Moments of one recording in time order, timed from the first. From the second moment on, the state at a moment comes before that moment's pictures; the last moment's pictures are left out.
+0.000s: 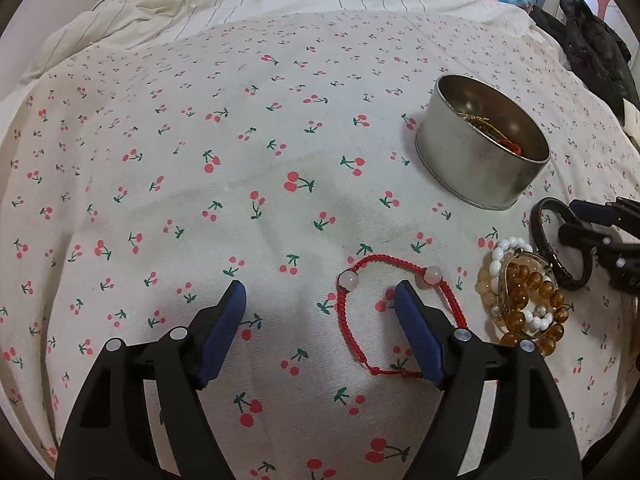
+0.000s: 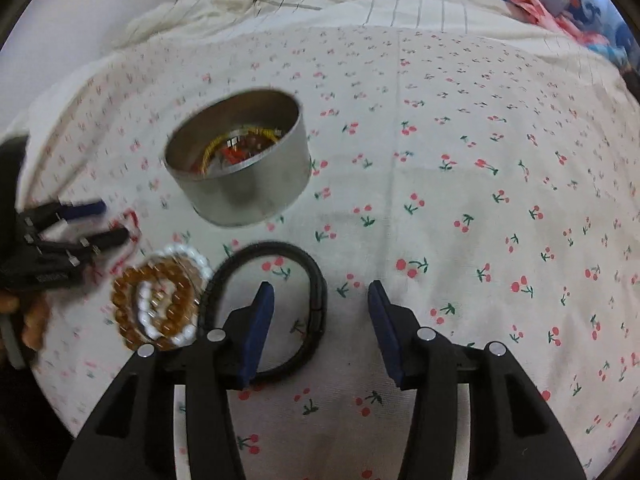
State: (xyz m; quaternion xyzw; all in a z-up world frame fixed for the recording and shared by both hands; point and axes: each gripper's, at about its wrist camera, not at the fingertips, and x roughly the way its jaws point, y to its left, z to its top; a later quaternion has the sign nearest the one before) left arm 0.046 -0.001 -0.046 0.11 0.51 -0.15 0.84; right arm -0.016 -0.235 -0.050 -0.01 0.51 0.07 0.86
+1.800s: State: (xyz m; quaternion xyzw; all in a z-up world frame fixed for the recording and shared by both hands) left arm 0.018 -0.031 -0.035 0.21 0.44 -0.16 0.86; right arm -0.026 -0.218 -0.050 -0.06 0.50 0.07 0.86
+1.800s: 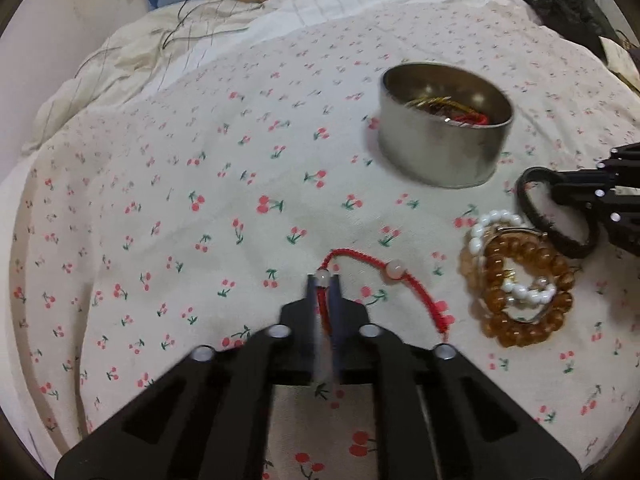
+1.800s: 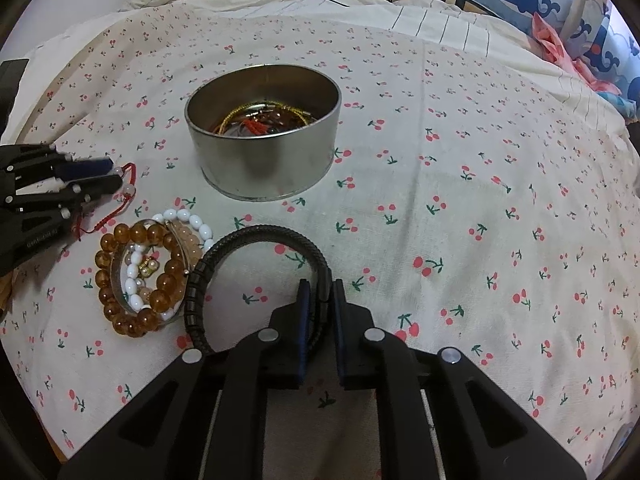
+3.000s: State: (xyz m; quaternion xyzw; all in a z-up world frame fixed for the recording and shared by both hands) left arm -0.003 -0.045 0.016 0.19 0.35 -0.18 0.90; right arm -0.033 -0.222 -0.026 -0.04 0.47 0.08 0.88
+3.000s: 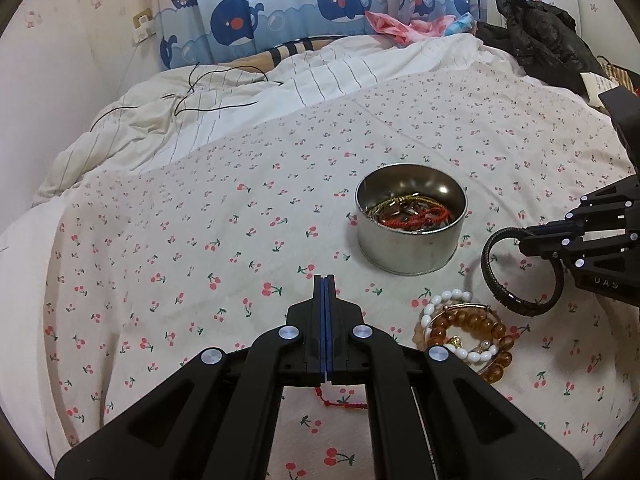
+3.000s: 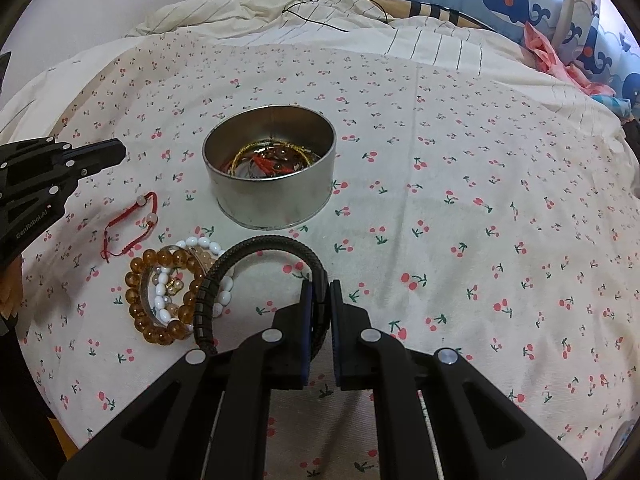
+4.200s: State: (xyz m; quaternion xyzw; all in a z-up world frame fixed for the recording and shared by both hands) left arm 0.006 -0.075 0.053 0.11 0.30 -0.21 0.92; right arm -0.030 -0.240 -0.012 -0.01 0.45 0.07 0.89
